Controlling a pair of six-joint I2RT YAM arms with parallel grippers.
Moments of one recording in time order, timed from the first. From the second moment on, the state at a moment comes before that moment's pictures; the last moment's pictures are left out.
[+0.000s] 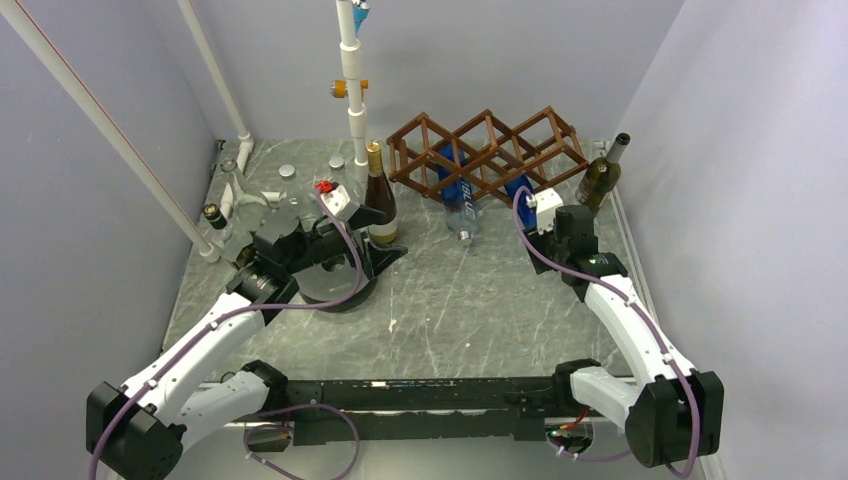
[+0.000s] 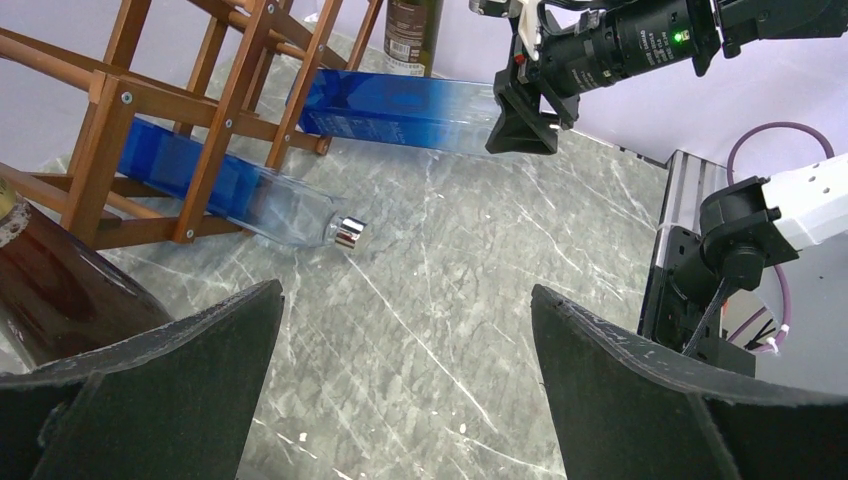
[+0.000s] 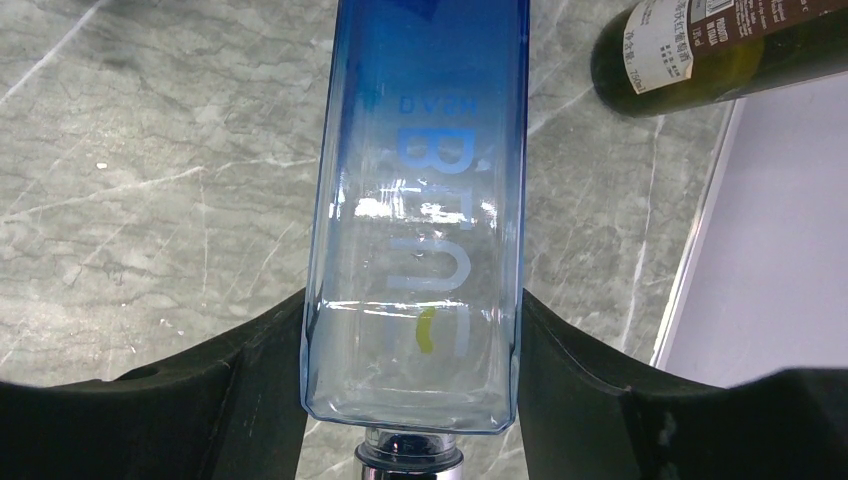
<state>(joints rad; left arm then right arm) -0.52 0.95 0.76 0.18 0.58 -0.12 0.17 1.04 0.75 -0.43 0.11 -0.31</state>
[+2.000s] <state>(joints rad) -0.66 0.99 0.72 0.23 0.66 -0.02 0.16 0.95 0.76 -0.68 0.01 -0.44</state>
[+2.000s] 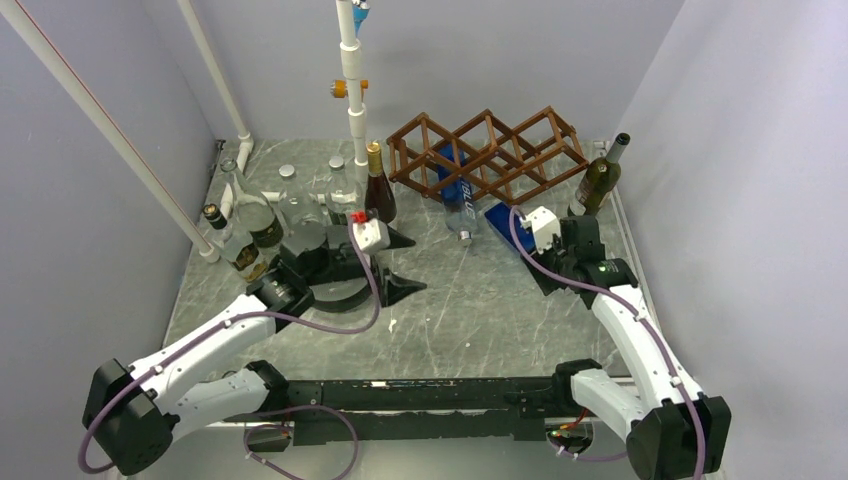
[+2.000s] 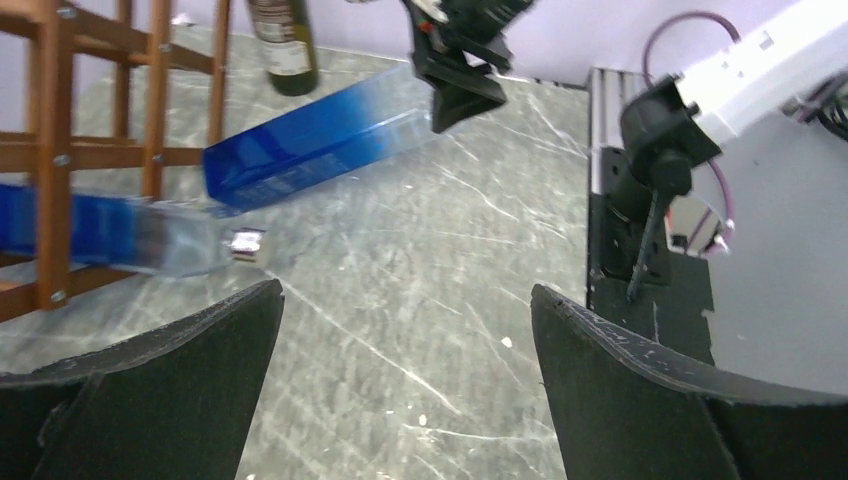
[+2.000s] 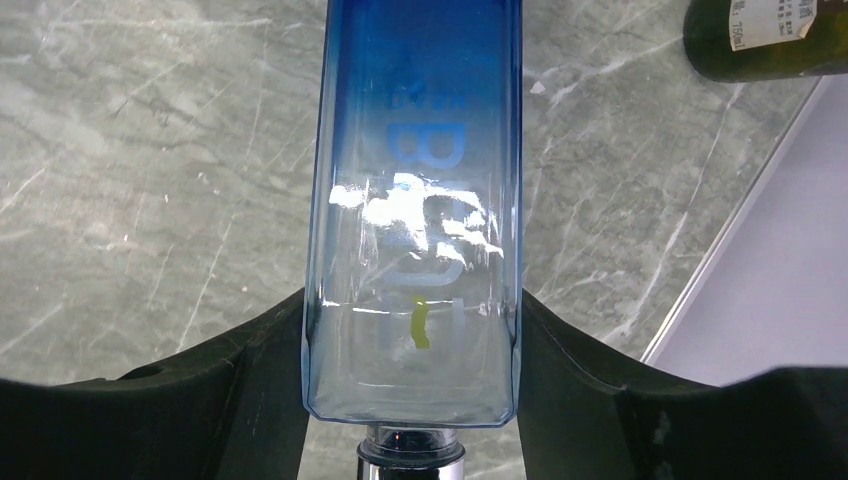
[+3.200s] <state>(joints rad) -1.04 1.52 0.84 0.51 0.43 0.52 0.16 0.93 1.01 -1.17 -0.20 -1.00</state>
